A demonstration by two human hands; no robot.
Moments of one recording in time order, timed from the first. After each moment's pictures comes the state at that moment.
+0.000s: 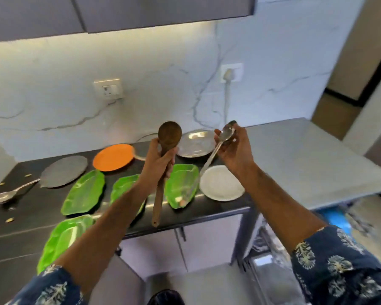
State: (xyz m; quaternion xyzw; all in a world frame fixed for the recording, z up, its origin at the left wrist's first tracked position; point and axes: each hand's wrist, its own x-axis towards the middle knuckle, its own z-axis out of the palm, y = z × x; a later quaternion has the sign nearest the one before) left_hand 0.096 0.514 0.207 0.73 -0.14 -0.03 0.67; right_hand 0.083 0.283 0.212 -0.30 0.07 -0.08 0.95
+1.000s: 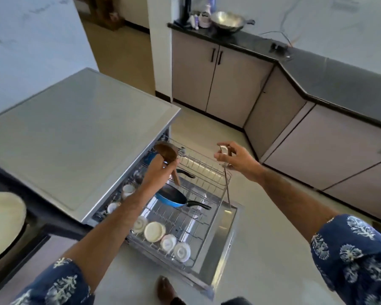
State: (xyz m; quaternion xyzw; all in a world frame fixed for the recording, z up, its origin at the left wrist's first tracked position) left_hand -0.108 -0.024 0.037 0.72 -0.38 -0.36 0.44; right_hand -0.337 -0.180 0.068 -0.67 0.42 -0.14 0.59
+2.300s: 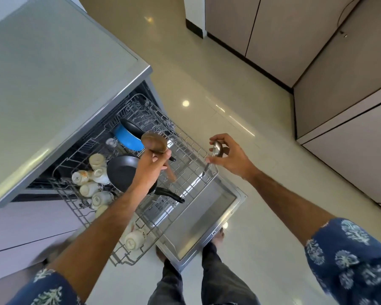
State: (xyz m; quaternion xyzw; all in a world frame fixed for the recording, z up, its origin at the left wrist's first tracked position) left_hand -0.210 -0.204 -0.103 0.77 -0.16 -0.38 0.49; right_hand -0.398 -0.408 -0.112 -0.69 0.32 -0.04 0.65
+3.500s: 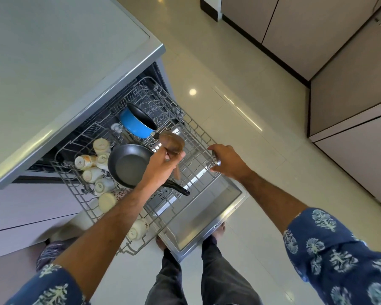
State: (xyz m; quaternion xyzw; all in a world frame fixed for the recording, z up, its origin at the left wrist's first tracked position) left_hand -0.221 -0.188 -0.120 0.80 -0.22 -0.39 0.40; right_hand -0.373 -0.384 -0.213 -0.87 0.25 0.14 0.41
